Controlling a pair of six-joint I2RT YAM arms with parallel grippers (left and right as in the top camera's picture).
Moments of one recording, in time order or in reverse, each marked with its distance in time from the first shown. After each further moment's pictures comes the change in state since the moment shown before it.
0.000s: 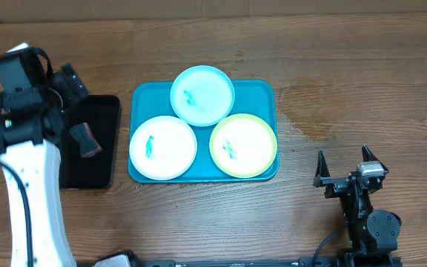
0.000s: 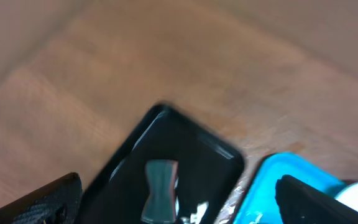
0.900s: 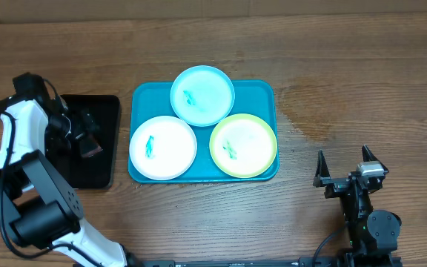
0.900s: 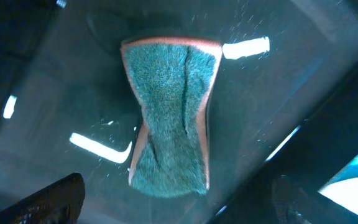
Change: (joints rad) left arm 0.183 0.513 0.000 -0.171 0.322 0.137; right arm 0.000 0.000 0.000 0.000 0.000 0.000
